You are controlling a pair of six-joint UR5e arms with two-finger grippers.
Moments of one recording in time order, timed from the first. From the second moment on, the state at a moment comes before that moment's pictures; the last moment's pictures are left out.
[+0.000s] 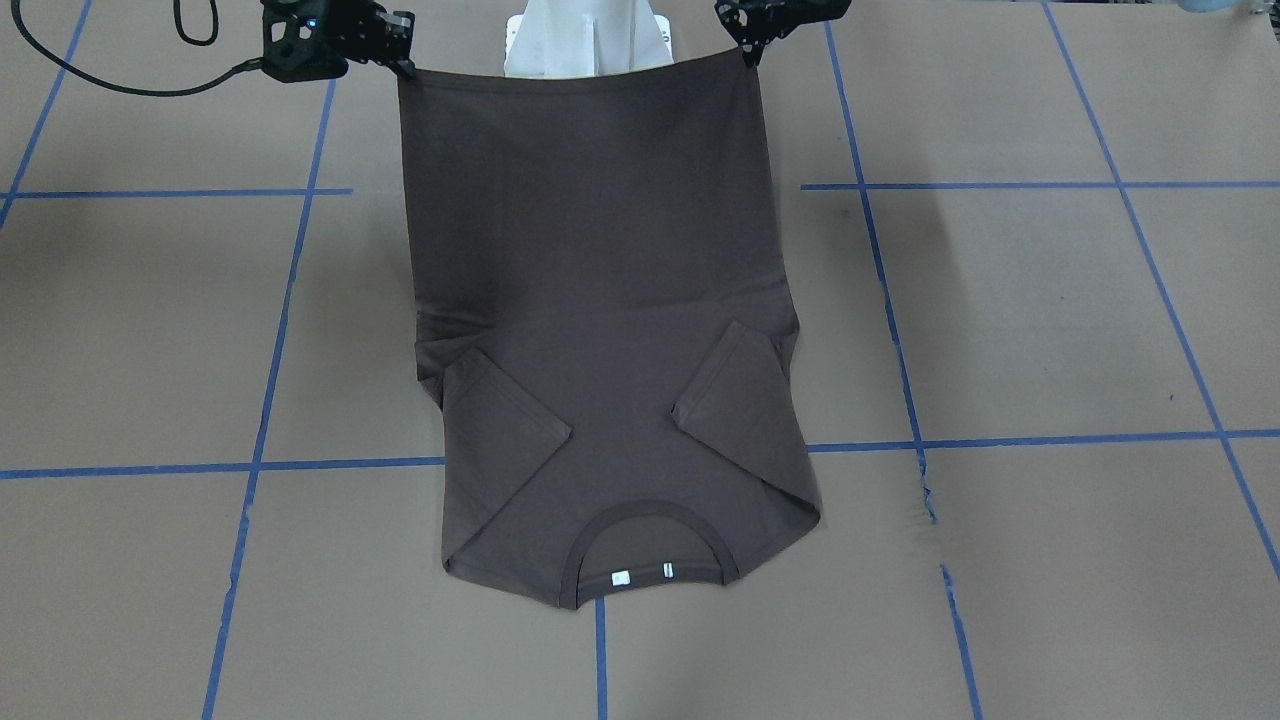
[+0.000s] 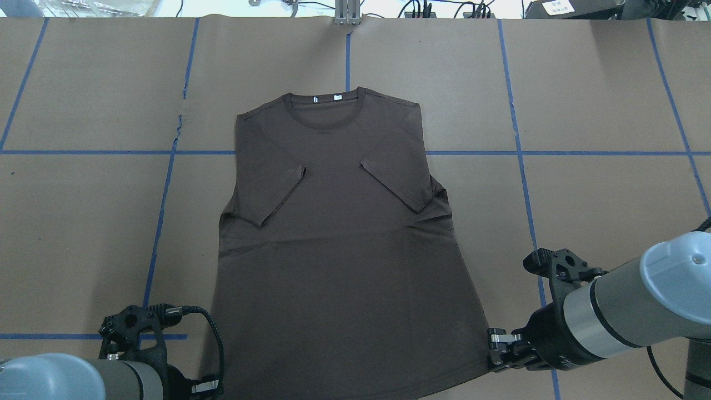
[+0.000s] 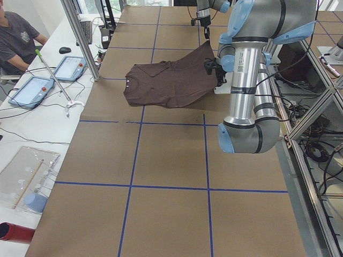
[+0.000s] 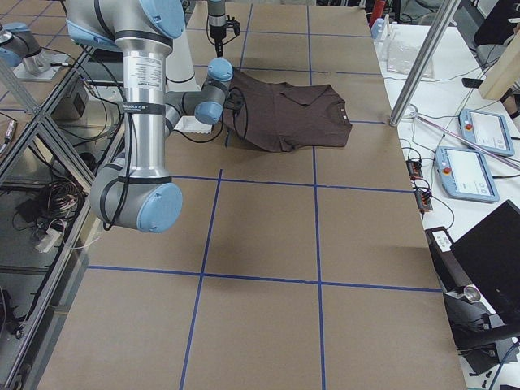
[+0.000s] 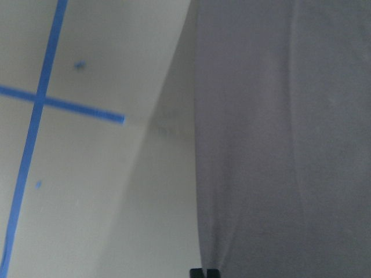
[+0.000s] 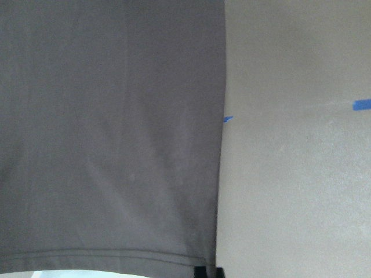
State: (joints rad) left arm -0.04 -1.74 -2.47 -1.35 -1.66 -1.78; right arm 0.34 -1.63 2.35 -1.25 2.13 1.61
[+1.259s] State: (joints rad) left arm -0.62 -1.98 -2.13 -1.40 -1.76 -1.46; right arm 0.83 -1.13 1.75 -1.23 2.12 1.34
